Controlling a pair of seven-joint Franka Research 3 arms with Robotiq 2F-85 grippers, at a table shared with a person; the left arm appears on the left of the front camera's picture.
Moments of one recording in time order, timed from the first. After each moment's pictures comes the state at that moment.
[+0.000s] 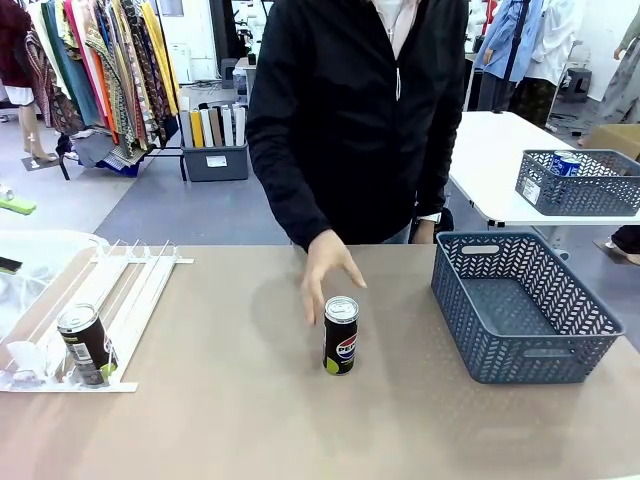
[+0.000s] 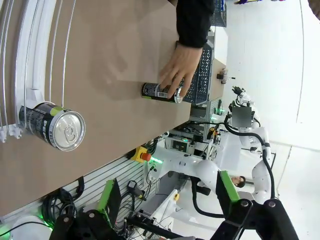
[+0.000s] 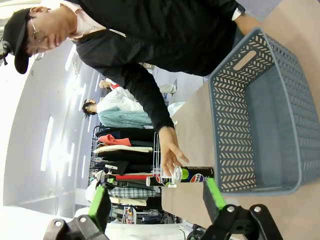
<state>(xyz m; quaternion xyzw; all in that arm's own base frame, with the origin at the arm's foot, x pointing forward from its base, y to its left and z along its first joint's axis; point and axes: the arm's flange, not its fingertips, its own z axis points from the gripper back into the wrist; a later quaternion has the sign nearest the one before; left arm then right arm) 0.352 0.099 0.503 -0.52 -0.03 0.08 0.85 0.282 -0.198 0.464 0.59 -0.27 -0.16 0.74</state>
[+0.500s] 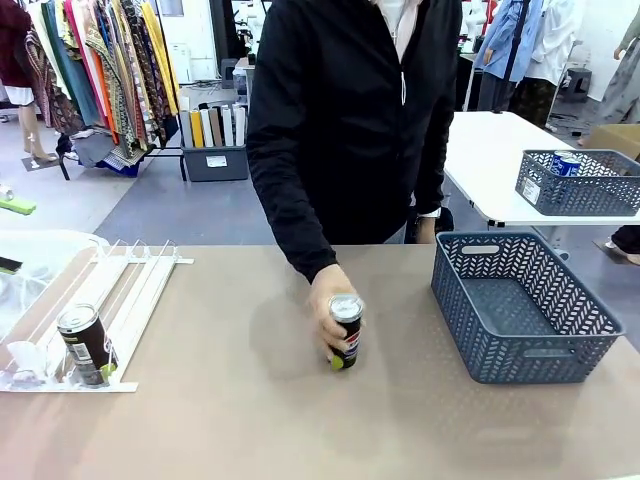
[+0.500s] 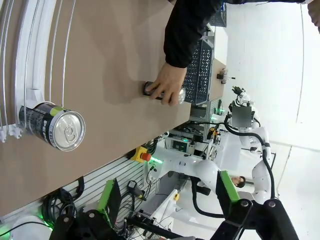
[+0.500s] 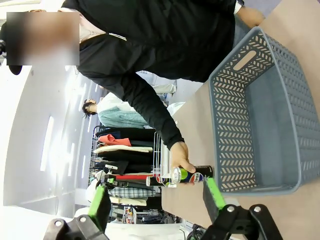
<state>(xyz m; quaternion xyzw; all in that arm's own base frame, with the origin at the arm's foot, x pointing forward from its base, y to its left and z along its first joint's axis) 0.352 0.099 0.503 -0.52 -0.03 0.08 0.85 0.282 -0.198 0.464 0.59 -0.27 -0.16 0.74</state>
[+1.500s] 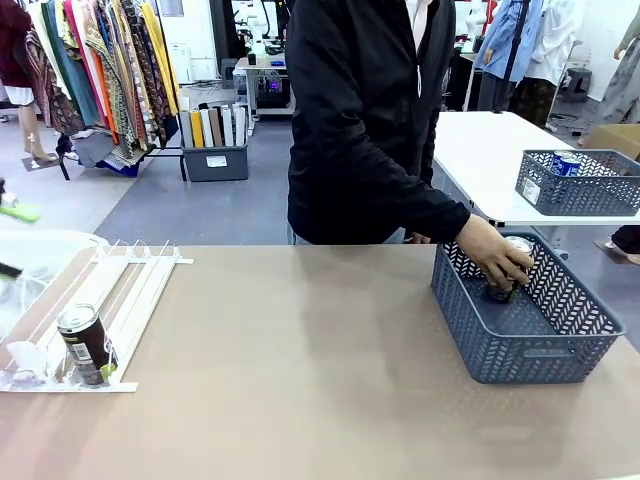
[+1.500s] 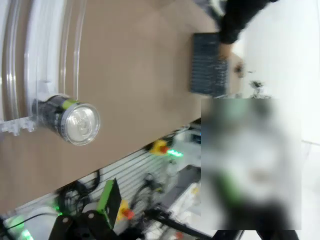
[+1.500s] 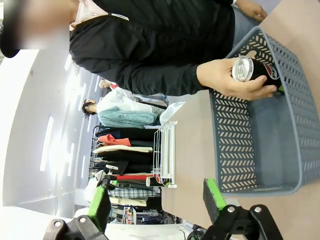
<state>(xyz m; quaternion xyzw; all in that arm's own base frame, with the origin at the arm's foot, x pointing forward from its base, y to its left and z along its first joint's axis) 0.353 0.084 0.501 -0.45 -0.01 0.06 0.89 0.282 -0.198 0.464 0.59 -0.27 -0.16 0.74</state>
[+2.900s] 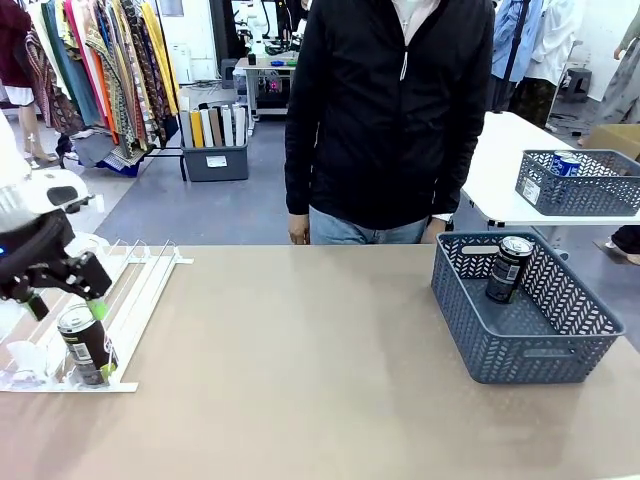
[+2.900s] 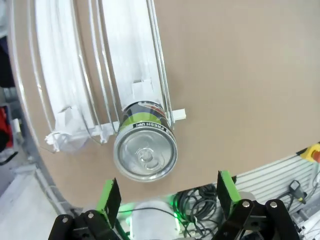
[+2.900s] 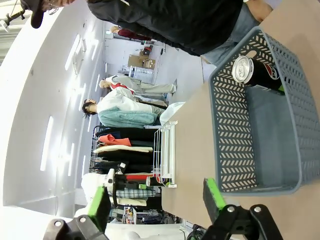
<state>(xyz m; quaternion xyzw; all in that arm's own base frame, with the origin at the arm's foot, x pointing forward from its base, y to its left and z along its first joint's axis) 0.364 -0.049 0.451 -0.05 0.00 -0.06 1.00 0.282 -0.198 0.464 0.59 -0.27 -0.16 0.74</state>
